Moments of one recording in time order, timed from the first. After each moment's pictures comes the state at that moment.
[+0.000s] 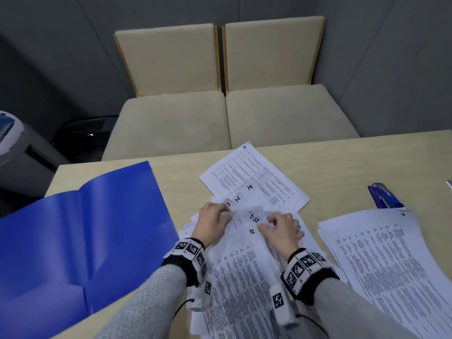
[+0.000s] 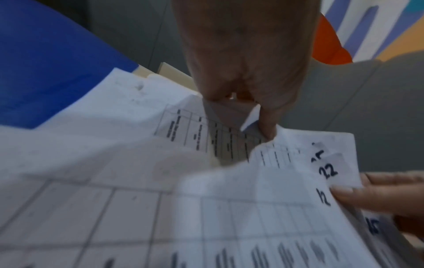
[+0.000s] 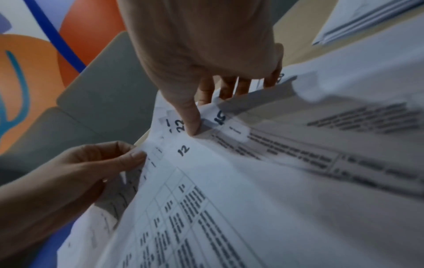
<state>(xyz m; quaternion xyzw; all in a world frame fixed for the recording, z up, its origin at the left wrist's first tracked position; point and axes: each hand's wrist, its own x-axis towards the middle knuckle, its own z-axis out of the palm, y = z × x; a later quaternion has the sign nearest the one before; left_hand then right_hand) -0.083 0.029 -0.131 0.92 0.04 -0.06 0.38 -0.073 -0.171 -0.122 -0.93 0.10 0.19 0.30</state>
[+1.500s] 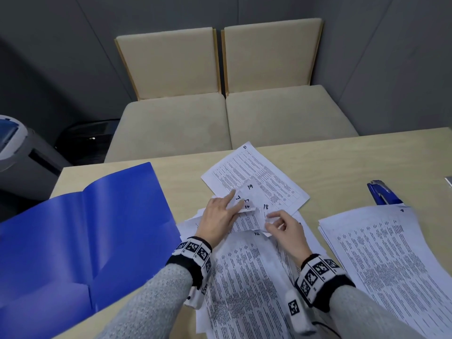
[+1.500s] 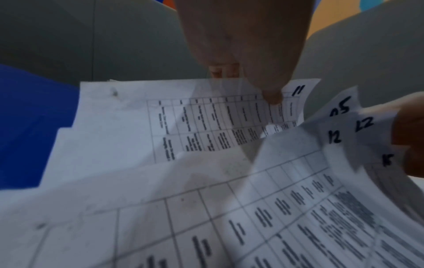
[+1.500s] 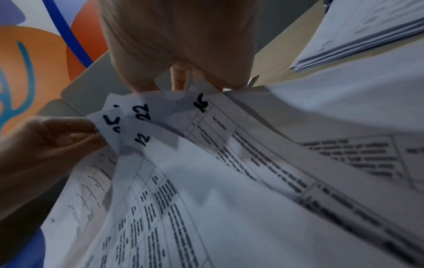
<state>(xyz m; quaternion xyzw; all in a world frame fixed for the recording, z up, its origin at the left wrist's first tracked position) -0.083 0.022 -0.124 0.97 -0.17 0.11 0.12 -0.086 -0.192 -0.119 -0.84 0.03 0.14 0.52</state>
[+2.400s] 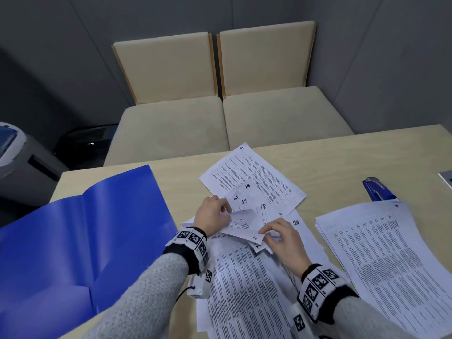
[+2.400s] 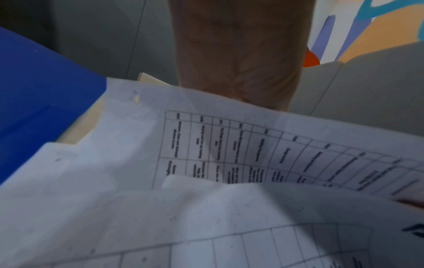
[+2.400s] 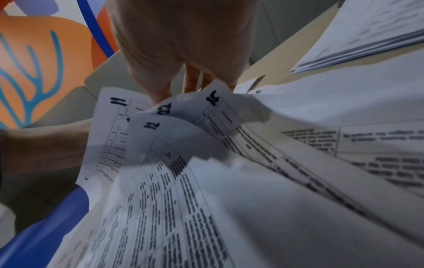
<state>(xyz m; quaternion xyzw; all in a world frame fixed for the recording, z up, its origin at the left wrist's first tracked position) -0.072 0.026 -0.103 0.95 0.04 -0.12 0.29 -0.114 -0.195 -0.115 -0.86 -0.08 0.11 0.50</state>
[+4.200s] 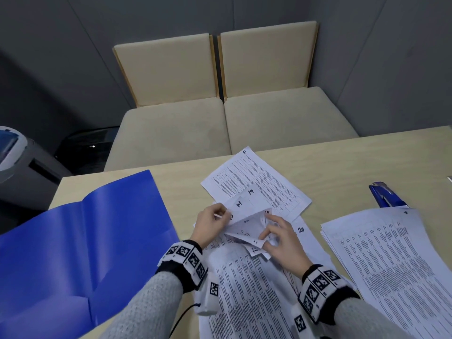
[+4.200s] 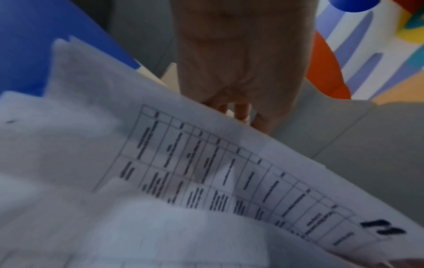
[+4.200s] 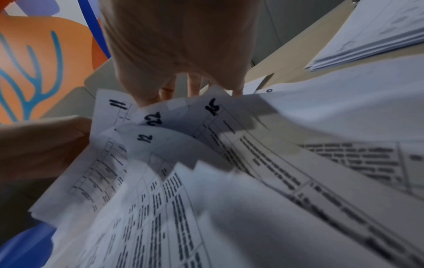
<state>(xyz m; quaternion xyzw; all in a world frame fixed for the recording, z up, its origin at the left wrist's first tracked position) -0.079 0.030 -0.106 0.86 0.09 -0.06 0.49 -0.095 -0.187 -0.122 -0.86 -0.10 0.15 0.47</state>
